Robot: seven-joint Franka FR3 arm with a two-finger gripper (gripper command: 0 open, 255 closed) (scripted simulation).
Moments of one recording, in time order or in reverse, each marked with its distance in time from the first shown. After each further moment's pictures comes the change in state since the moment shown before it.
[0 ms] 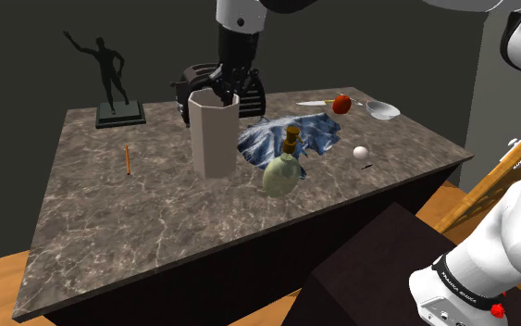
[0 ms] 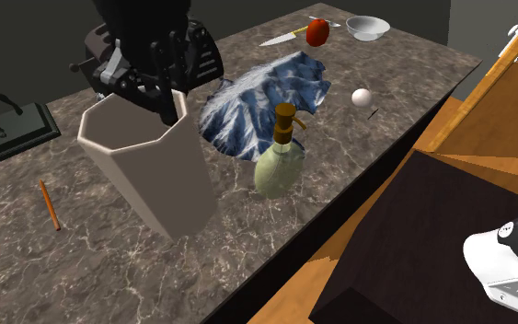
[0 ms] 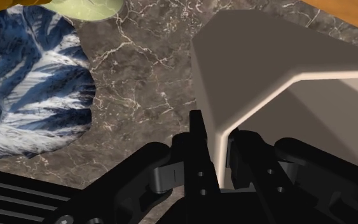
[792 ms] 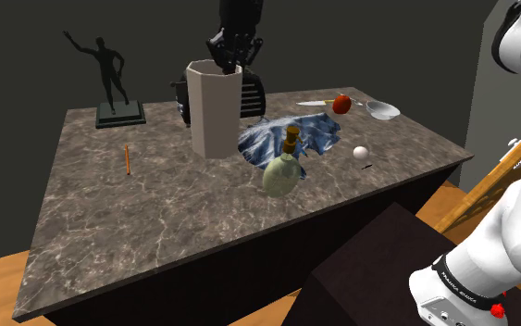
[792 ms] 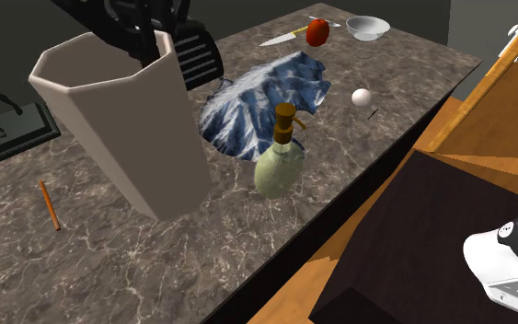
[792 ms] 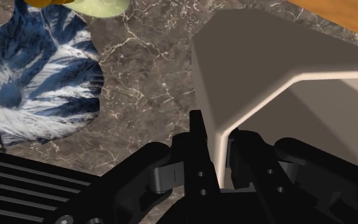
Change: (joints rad) arm 0.021 0.028 0.004 0.200 -0.011 -0.173 0.000
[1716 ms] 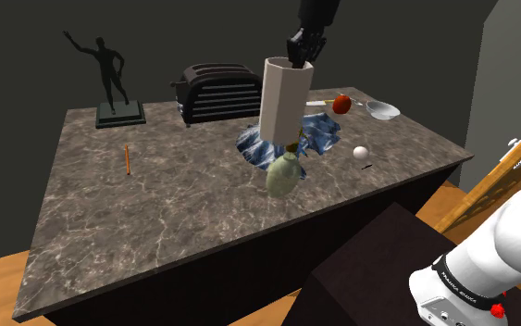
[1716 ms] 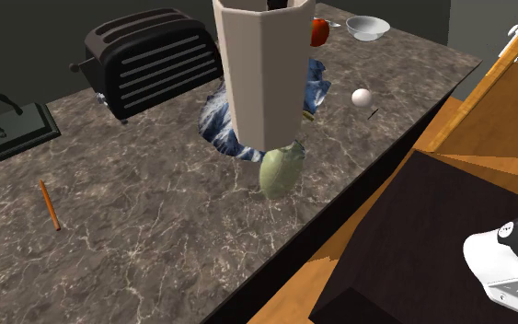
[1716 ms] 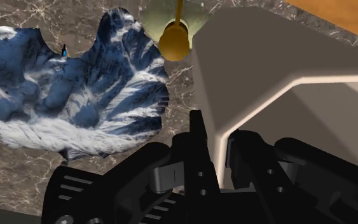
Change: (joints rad) arm -0.215 -0.387 -0.124 -0.449 0.178 0.096 -0.322
